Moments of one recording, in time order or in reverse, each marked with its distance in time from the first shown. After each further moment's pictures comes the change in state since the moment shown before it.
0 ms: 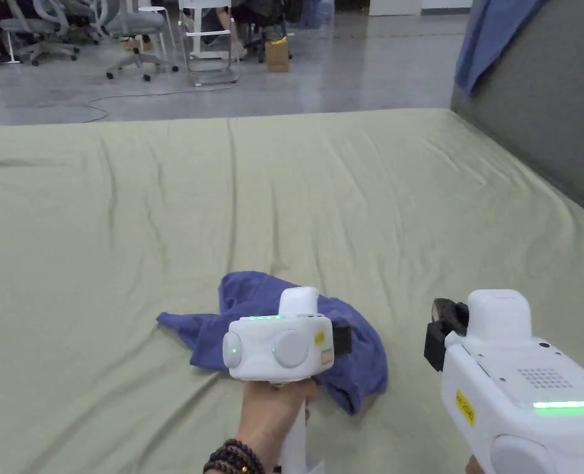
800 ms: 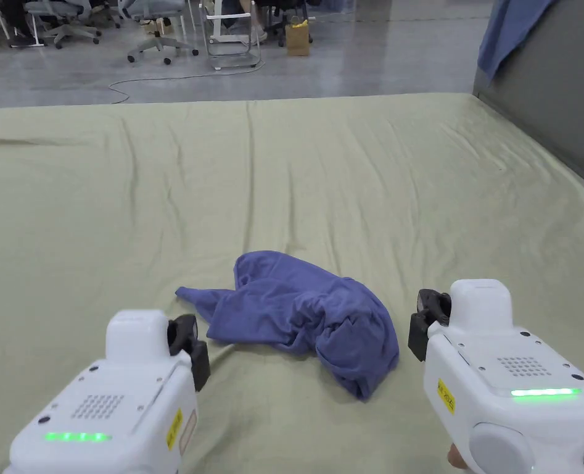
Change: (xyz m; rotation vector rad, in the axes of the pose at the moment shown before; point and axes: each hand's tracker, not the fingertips) left arm -0.046 -0.053 0.222 0.447 0.336 -0.107; right arm -0.030 -0.008 0.013 -0.007 0.069 0.004
